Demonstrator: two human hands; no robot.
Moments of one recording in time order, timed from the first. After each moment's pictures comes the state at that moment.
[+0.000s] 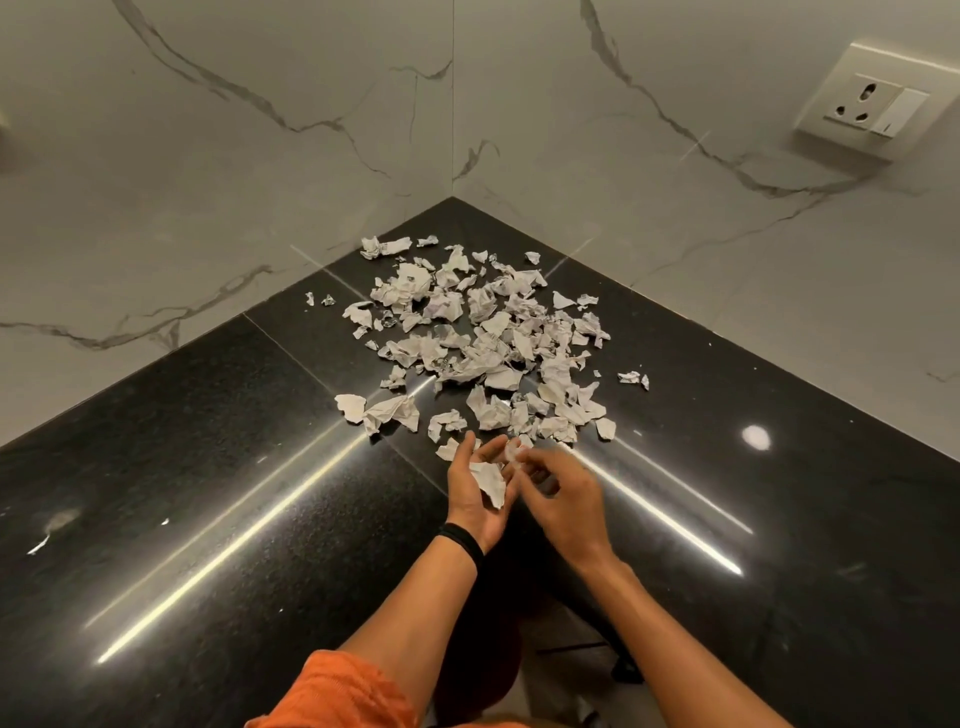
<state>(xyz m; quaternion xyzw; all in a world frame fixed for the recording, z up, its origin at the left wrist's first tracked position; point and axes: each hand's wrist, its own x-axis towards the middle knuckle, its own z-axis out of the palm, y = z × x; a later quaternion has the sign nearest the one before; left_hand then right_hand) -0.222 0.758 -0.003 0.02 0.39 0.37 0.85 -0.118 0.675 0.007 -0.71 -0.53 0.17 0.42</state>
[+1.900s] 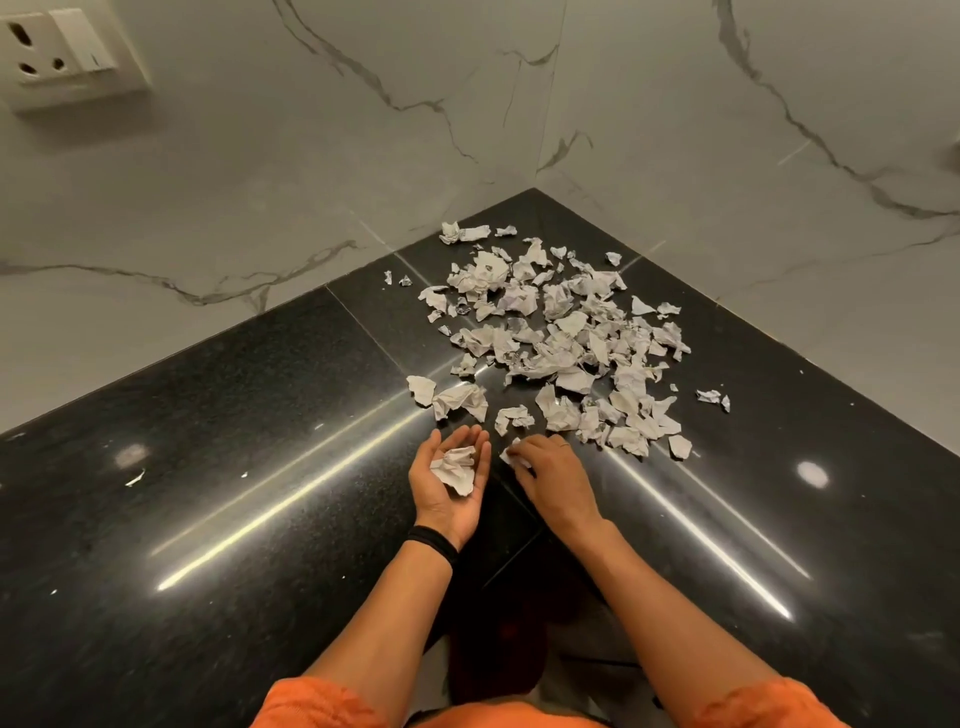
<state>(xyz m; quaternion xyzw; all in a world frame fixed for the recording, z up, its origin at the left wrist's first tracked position) -0.327 0.789 -0.022 -0.07 0.35 0.50 0.79 -0.171 0.755 -0.022 -0.68 -0.69 0.14 0.20</state>
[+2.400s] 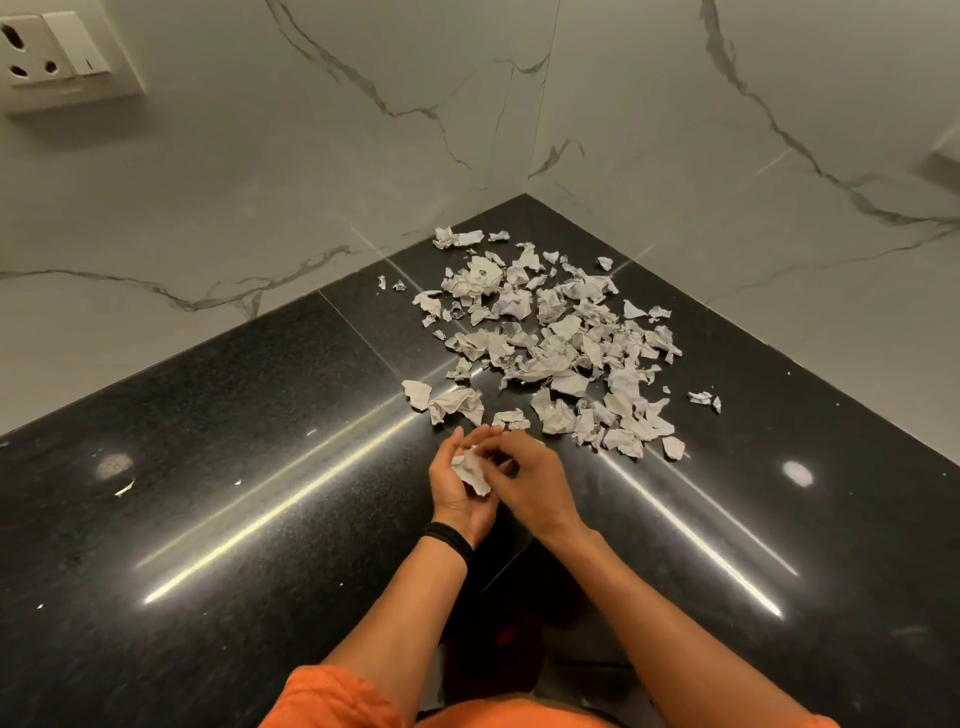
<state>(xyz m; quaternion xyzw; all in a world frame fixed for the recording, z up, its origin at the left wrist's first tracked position) -0.304 0.787 -0.006 -0.02 0.35 0.47 0.81 -0.207 0.746 0.016 -0.63 -0.61 0.28 0.39</state>
